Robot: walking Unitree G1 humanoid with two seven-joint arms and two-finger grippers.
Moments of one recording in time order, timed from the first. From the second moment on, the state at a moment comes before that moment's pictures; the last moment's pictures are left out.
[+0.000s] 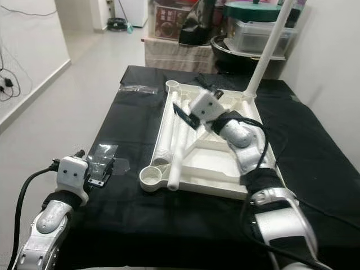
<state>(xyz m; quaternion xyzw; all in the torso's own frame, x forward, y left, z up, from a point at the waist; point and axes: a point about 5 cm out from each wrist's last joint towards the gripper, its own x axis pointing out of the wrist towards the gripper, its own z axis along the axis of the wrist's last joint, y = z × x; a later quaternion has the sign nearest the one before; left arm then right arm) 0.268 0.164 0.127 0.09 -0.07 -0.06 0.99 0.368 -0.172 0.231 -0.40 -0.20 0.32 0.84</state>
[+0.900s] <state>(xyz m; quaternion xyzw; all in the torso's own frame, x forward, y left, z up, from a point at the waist) 0.266 0.179 0.127 0.11 -0.07 -0.05 0.99 0.354 -0.166 0.202 -0.42 -0.14 0.46 0.77</state>
